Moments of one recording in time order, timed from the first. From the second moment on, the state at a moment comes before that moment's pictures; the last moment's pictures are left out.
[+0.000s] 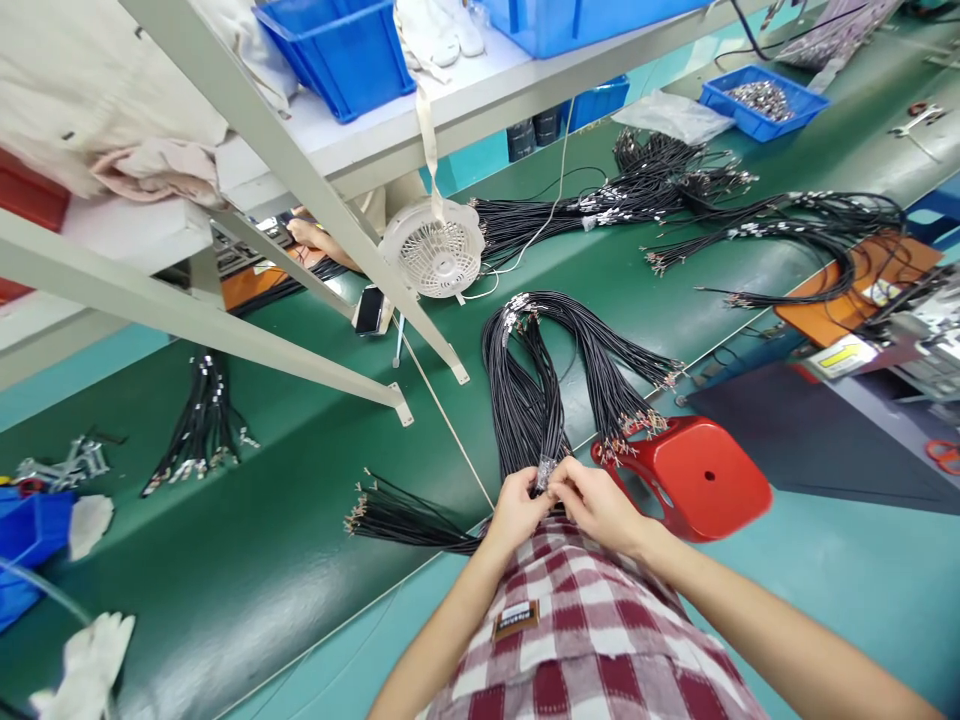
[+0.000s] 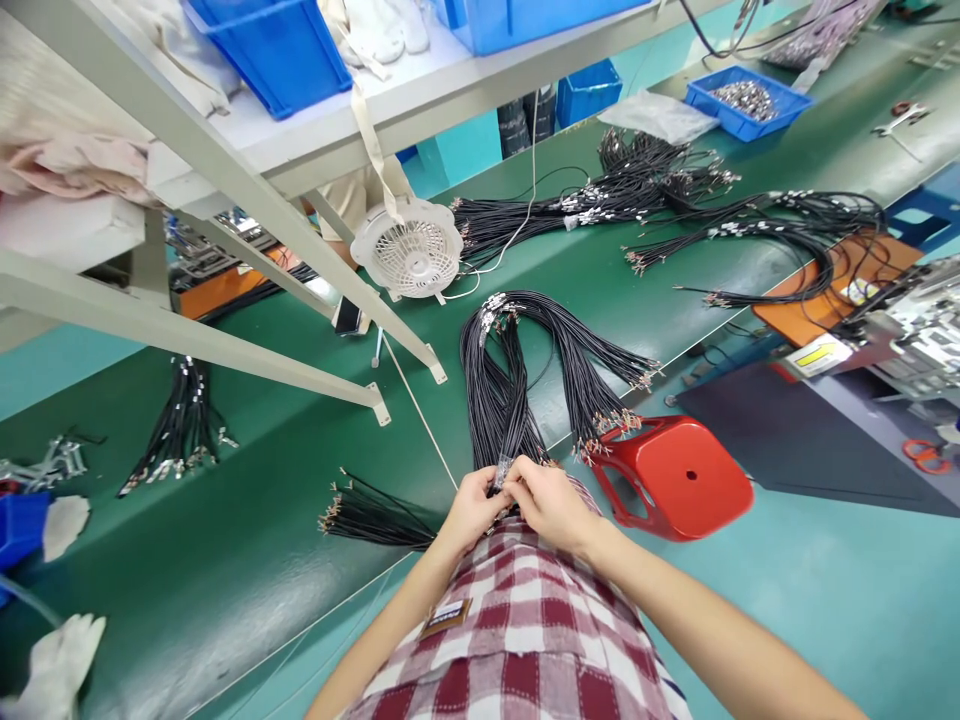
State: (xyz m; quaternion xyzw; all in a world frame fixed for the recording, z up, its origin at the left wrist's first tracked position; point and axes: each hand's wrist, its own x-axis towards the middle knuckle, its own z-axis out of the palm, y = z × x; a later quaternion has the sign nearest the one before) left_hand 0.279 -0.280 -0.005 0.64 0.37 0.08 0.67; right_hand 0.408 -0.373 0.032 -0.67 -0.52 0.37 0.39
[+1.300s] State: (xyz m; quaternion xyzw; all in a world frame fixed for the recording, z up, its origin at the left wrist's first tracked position) left_hand 0.258 -0.264 -0.009 0.24 0.35 0.07 0.90; right_hand 0.449 -0.347 0.043 -0.69 -0.49 0.41 0.34
